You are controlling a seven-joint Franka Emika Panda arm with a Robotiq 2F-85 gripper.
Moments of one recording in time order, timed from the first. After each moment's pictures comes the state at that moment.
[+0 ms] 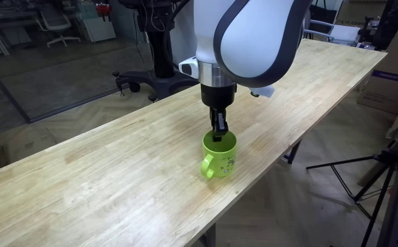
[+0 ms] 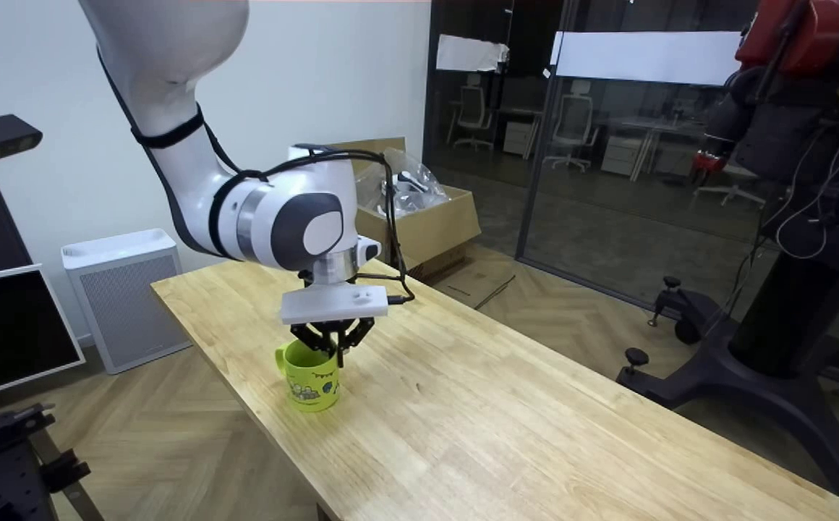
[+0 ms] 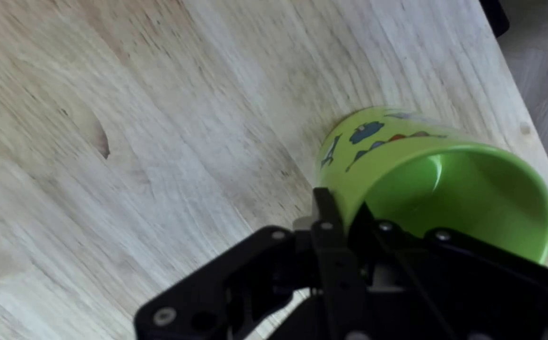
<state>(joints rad) -0.05 0.51 0.14 -2.28 -0.25 2.81 -0.60</state>
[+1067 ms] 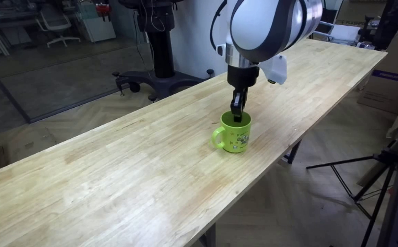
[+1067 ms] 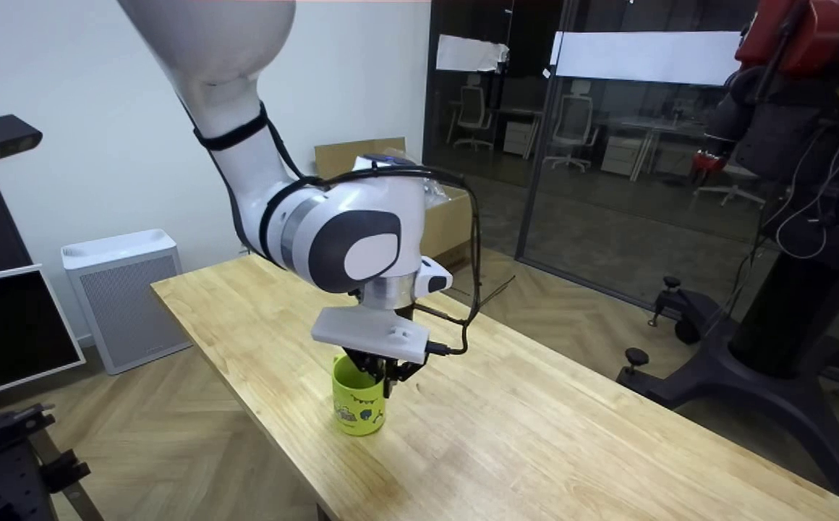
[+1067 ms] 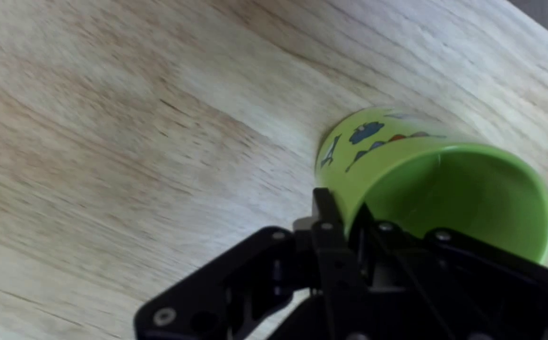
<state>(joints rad) -0.16 0.51 0.07 -2.25 -0.09 2.77 -0.46</state>
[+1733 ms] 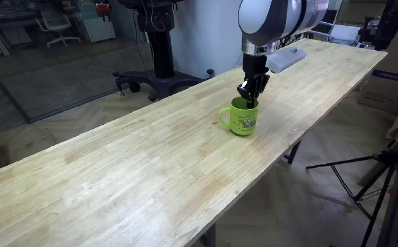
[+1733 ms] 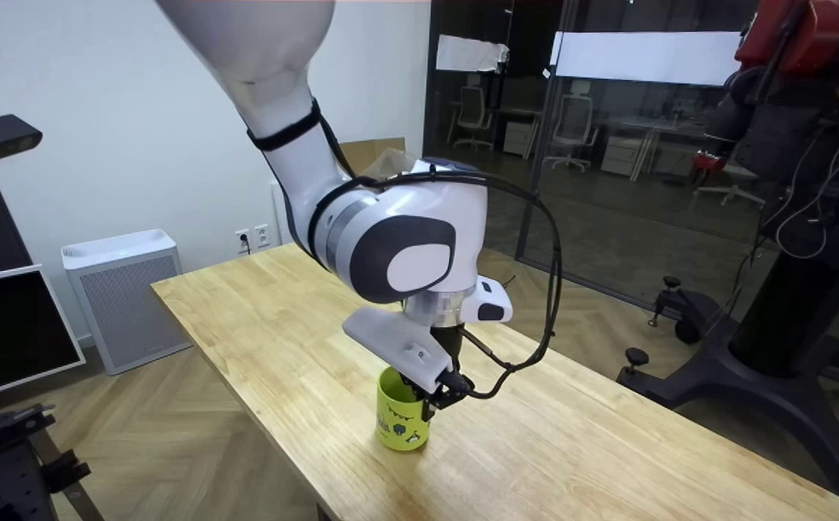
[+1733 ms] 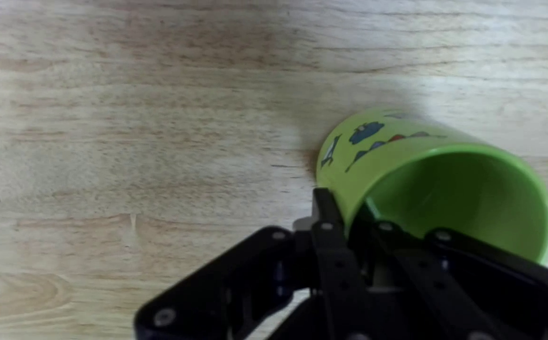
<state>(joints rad) -0.18 0.53 -0.03 -2.17 0.02 2.70 -0.18</state>
